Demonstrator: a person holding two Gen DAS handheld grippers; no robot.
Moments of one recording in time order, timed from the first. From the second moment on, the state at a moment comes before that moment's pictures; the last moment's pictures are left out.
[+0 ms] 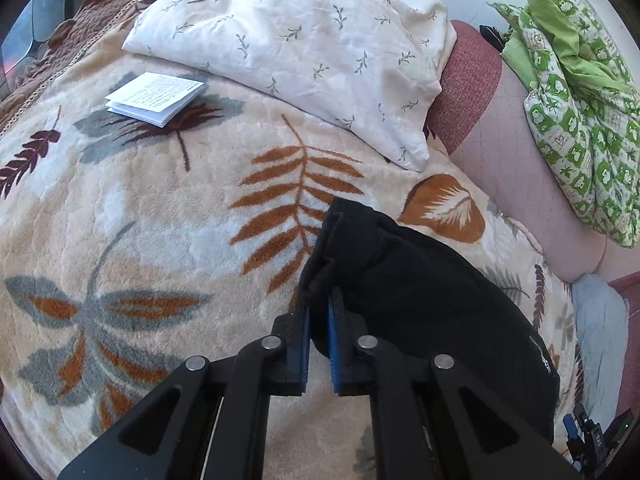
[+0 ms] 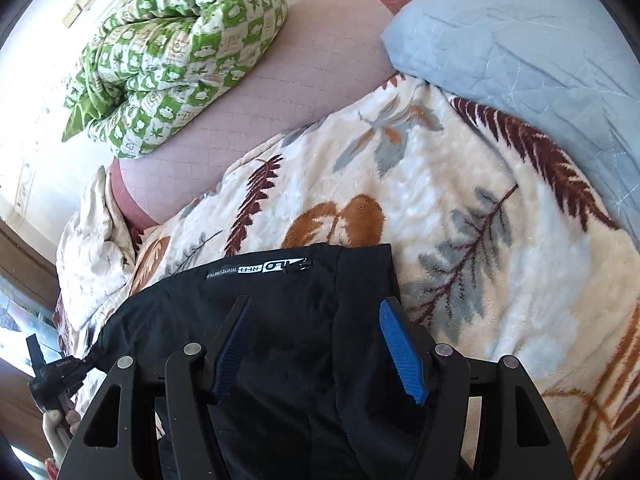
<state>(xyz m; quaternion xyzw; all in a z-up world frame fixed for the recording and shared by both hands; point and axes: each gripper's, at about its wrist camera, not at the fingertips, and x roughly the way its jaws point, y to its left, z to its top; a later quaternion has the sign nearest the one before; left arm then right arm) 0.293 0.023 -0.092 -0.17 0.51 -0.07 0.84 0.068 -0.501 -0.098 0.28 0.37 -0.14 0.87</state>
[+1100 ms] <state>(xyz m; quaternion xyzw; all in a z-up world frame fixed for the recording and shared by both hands) 0.322 0.024 -0.112 -0.08 0.53 -0.11 0.84 0.152 -0.534 -0.110 0.23 0.45 -0.07 0.86</state>
